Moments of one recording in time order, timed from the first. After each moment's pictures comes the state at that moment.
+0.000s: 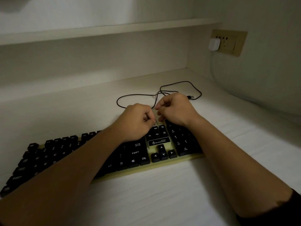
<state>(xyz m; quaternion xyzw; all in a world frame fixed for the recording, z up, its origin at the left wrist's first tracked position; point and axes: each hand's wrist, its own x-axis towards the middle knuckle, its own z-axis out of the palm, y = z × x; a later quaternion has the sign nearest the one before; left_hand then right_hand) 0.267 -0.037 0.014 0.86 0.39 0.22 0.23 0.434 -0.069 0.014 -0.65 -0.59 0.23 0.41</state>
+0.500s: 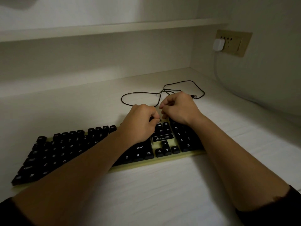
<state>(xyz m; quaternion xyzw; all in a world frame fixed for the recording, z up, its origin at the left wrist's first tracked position) 0.266 -0.053 0.006 0.86 0.39 0.28 0.17 0.428 -0.076 0.017 -0.66 -0.60 0.19 0.41</state>
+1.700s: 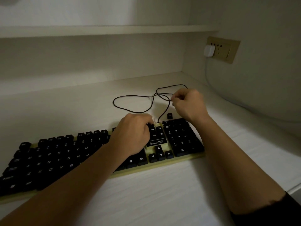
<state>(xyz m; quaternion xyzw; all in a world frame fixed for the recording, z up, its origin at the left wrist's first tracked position) 0.261 -0.071 0.005 0.88 0.37 0.29 0.10 0.460 -0.075 0.024 -0.71 -0.53 0.09 0.46</state>
